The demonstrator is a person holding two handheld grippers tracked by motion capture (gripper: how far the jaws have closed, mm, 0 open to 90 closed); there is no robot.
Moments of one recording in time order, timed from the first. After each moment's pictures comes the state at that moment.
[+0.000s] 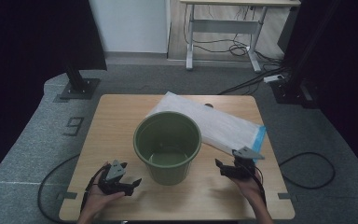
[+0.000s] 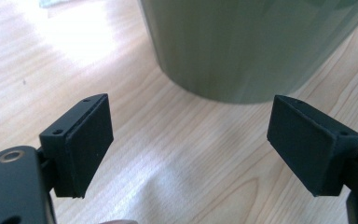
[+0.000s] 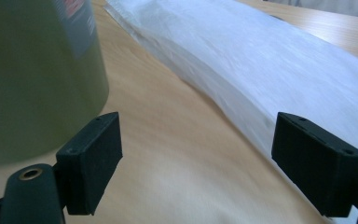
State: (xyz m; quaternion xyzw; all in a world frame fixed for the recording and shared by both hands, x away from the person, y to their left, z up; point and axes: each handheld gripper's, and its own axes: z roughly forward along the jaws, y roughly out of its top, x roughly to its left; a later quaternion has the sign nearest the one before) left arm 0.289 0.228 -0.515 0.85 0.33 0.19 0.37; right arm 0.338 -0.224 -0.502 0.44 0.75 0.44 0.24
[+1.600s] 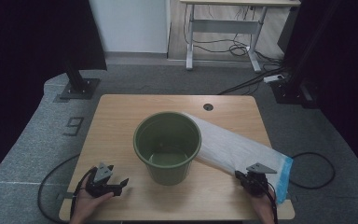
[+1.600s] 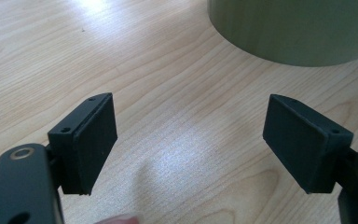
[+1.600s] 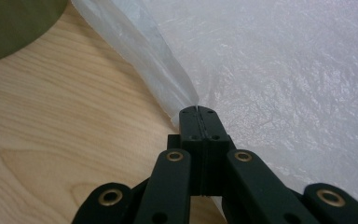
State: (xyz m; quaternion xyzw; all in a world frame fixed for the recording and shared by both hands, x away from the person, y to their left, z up) left arm 0.282 0.264 -0.524 0.82 0.39 0.21 0.36; right arm 0.297 -0.276 -0.548 0.49 0.75 0.39 0.20
